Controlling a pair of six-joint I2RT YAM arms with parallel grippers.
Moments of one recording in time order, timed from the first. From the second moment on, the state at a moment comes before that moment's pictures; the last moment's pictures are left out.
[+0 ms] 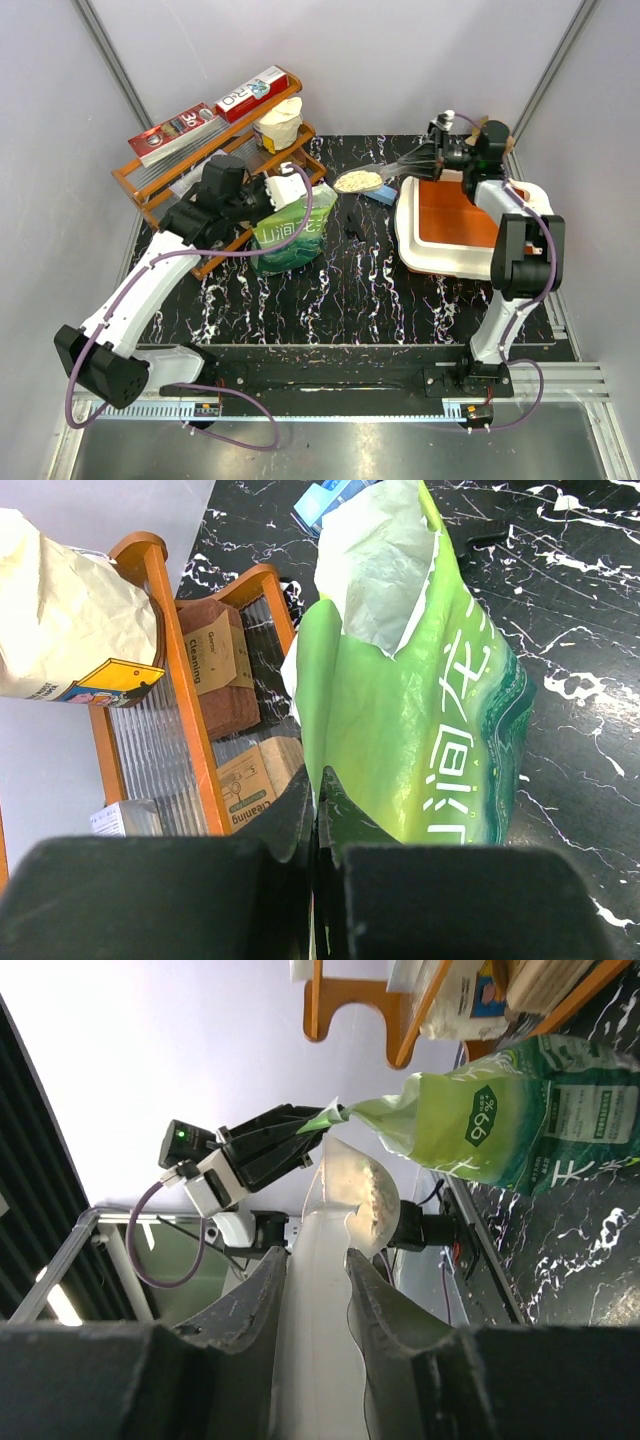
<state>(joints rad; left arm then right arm) -0.47 1.22 1.27 -0.60 0.24 0.75 -0.02 1.92 1.37 0.62 -1.46 1.56</state>
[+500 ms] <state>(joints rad) -0.47 1.28 1.31 -0.59 0.27 0.73 -0.43 1.73 1.22 0.53 -1.46 1.48</state>
